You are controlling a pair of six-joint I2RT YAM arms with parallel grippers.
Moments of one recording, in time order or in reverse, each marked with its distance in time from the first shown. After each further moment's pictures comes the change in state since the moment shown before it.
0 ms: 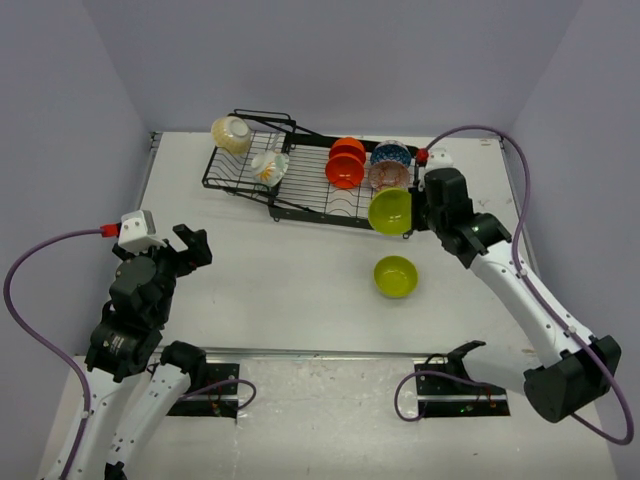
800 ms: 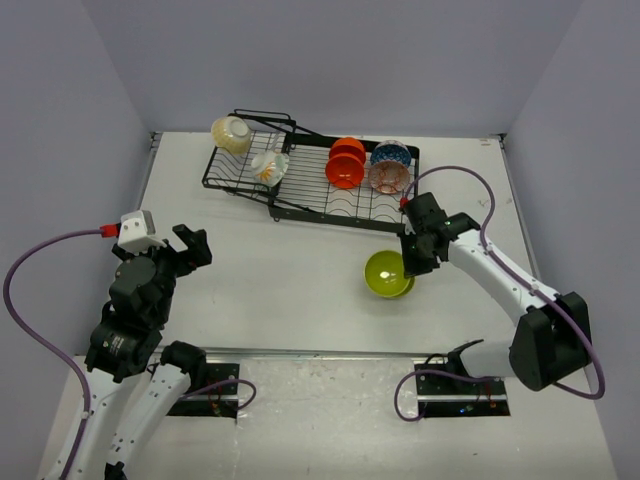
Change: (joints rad) left arm 0.000 -0.002 0.000 0.000 -0.002 0.000; right arm -0.018 0.159 -0.135 -0.348 -0.260 0.153
